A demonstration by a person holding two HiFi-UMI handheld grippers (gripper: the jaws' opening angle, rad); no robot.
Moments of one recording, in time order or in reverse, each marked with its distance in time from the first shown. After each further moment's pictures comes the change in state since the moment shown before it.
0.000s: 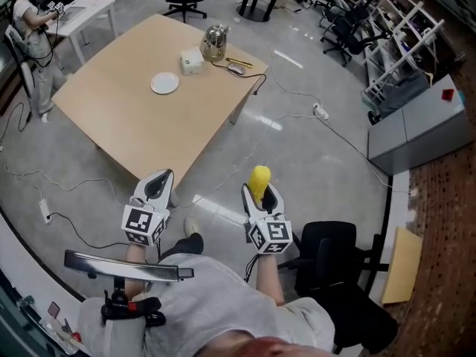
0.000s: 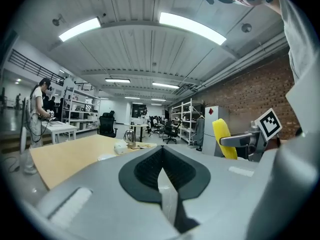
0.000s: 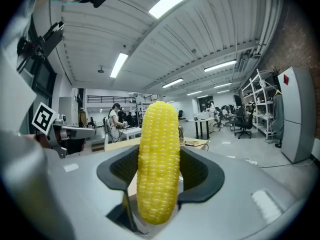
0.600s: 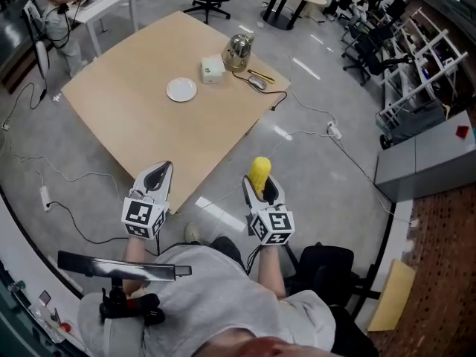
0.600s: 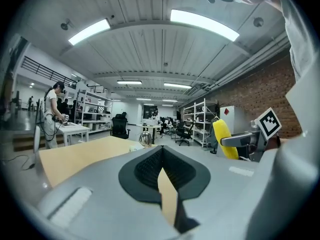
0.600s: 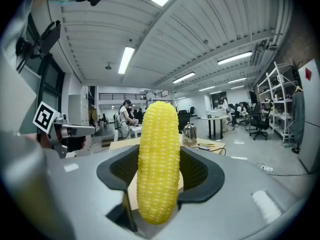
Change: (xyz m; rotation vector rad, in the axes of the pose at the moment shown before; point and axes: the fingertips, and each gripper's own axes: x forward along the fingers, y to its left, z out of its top) left arm 0.051 0.086 0.013 -0.026 -0.010 0.134; right arm 0.127 -0.001 0.023 -0.036 0.048 0.138
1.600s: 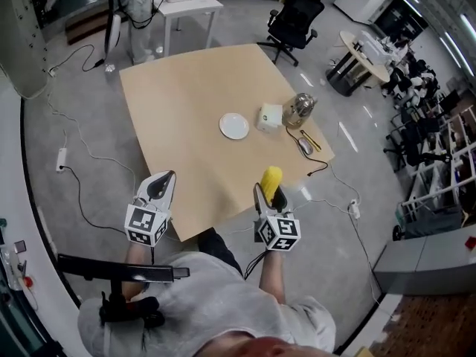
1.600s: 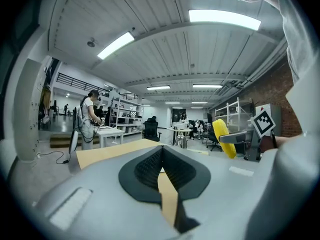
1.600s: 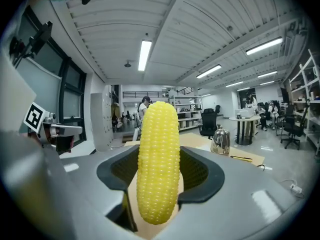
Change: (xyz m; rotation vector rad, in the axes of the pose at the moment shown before) left arm -0.024 0.122 0.001 -0.054 -0.040 0.377; right arm 0.181 0.038 0.036 -0.087 0.039 0.285
